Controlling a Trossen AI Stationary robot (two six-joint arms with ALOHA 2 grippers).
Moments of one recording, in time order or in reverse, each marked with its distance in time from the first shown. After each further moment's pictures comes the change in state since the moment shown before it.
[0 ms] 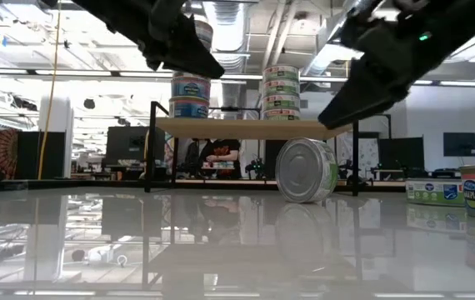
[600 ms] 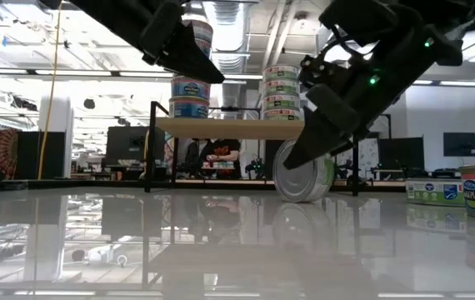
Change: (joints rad) left arm 0.008 0.001 0.000 -0.046 0.020 0.150; right arm -0.069 0.280 0.115 0.059 -0.039 0.001
